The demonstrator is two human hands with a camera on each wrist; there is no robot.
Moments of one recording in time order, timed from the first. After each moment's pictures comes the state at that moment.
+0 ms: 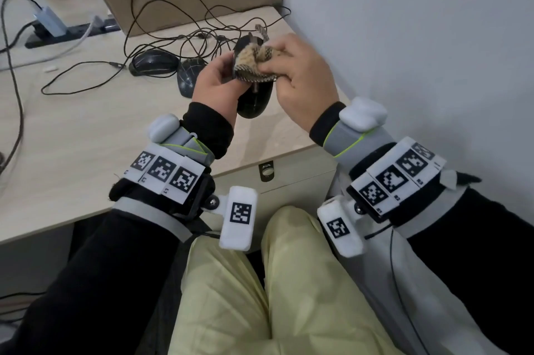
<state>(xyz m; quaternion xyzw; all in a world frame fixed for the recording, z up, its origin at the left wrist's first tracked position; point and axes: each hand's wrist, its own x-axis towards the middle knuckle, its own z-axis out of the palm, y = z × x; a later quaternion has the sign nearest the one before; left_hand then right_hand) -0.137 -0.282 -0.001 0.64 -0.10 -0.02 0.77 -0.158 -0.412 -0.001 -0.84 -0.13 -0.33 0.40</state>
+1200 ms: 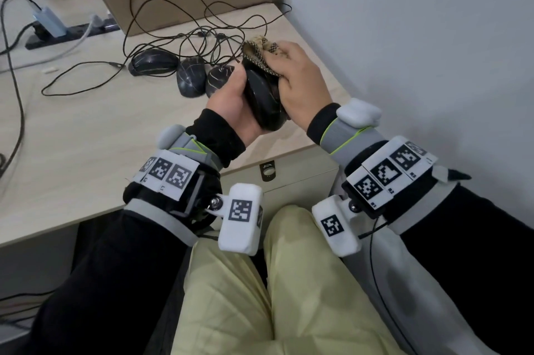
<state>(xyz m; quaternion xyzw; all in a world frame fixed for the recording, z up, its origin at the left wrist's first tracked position) -0.153 -0.298 0.003 0.46 0.00 -0.27 0.84 -0.137 -0.416 -0.021 -0.87 -0.11 -0.26 0.40</state>
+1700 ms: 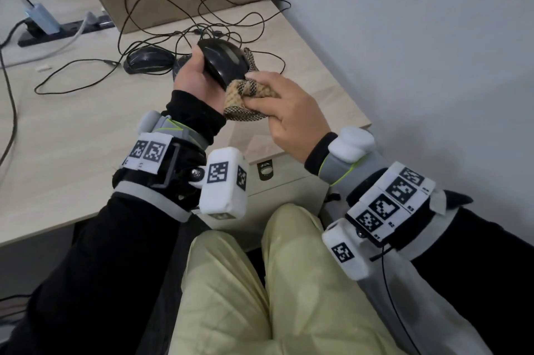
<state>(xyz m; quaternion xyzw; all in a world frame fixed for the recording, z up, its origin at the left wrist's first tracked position) -0.123 -0.280 0.016 0.36 0.06 -0.14 0.92 -0.177 -0.406 -0.040 -0.86 -0.24 -0.31 0.33</state>
